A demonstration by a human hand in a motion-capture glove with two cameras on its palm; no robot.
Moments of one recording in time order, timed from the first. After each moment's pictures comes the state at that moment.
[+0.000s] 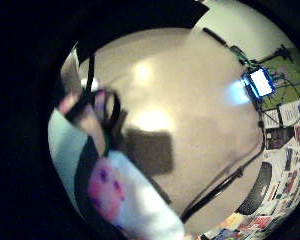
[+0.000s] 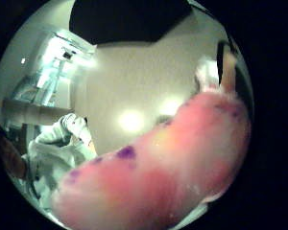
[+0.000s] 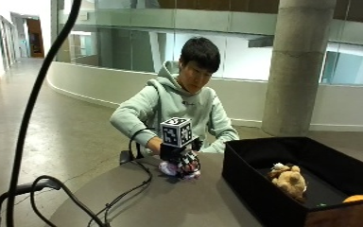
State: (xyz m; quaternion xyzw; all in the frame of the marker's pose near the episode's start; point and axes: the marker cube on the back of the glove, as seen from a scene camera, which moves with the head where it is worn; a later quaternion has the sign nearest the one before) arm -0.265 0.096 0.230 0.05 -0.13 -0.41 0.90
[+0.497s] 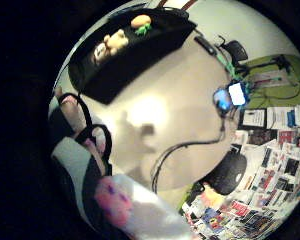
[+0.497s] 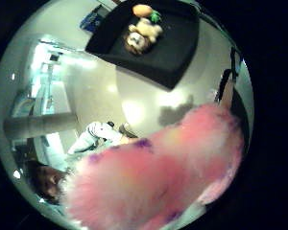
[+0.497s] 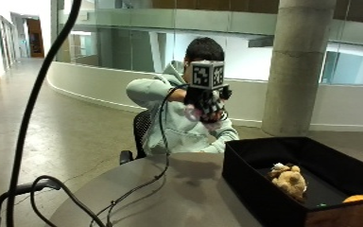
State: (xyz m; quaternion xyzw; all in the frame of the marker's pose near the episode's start) arm -0.305 0.028 0.024 0.05 -0.03 -0.39 0.92
